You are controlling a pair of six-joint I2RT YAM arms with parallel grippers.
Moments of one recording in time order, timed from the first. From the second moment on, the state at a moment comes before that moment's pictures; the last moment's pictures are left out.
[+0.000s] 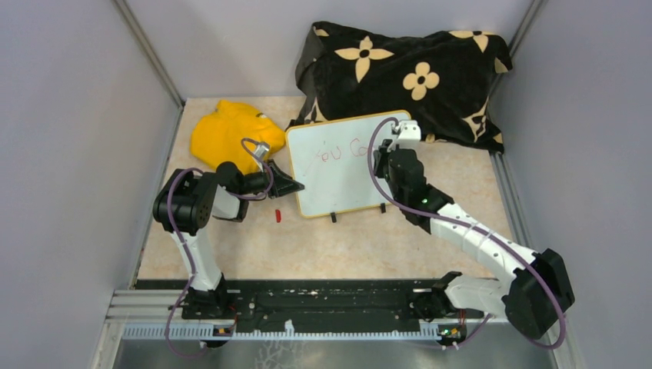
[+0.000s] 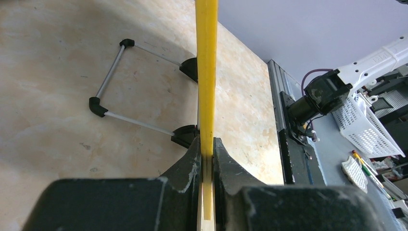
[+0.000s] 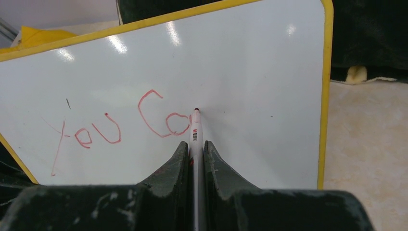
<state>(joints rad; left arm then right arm) -0.17 1.95 0.61 1.49 1.18 -0.74 0.64 1.14 0.80 0.09 0.47 0.32</state>
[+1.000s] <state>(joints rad) -0.18 1.95 0.61 1.49 1.18 -0.74 0.59 1.10 0.77 0.08 0.47 0.34</state>
